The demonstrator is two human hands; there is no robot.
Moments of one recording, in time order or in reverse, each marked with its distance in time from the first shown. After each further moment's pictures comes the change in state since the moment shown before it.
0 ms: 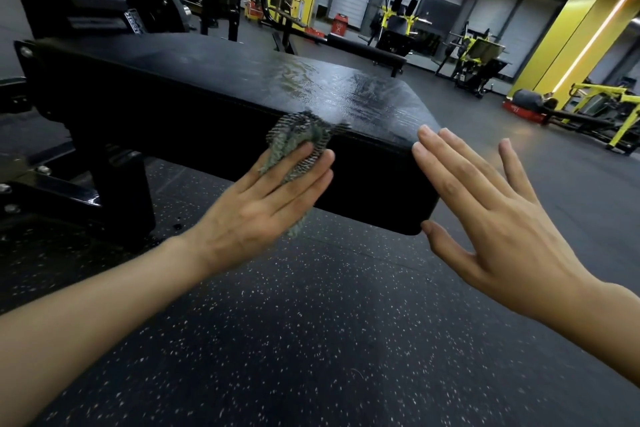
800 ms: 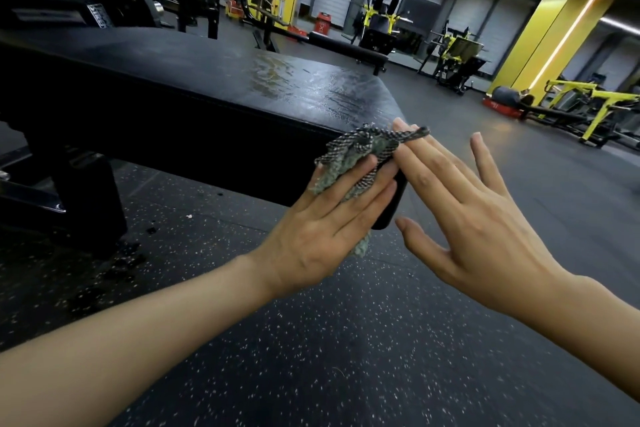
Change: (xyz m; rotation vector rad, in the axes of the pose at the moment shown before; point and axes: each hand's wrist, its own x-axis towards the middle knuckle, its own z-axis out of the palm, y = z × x) left_hand 0.066 0.078 0.029 -0.250 0.148 -0.084; right_hand -0.009 0.007 0.001 -0.019 0.024 0.014
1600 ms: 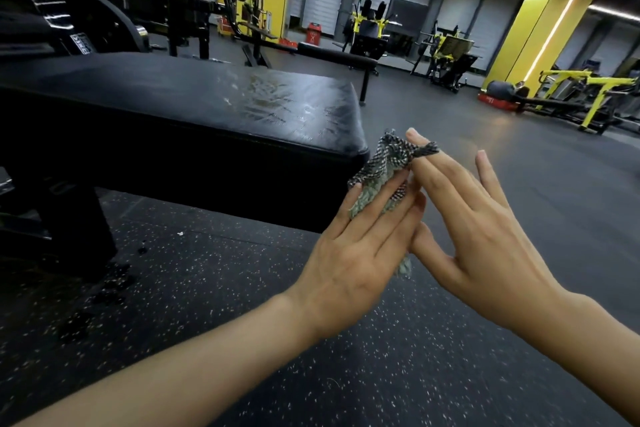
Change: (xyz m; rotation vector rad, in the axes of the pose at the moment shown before) left_hand 0.044 0.070 0.024 -0.041 -0.020 -0.122; right_hand -0.034 0.021 -0.005 0.204 0.051 0.179
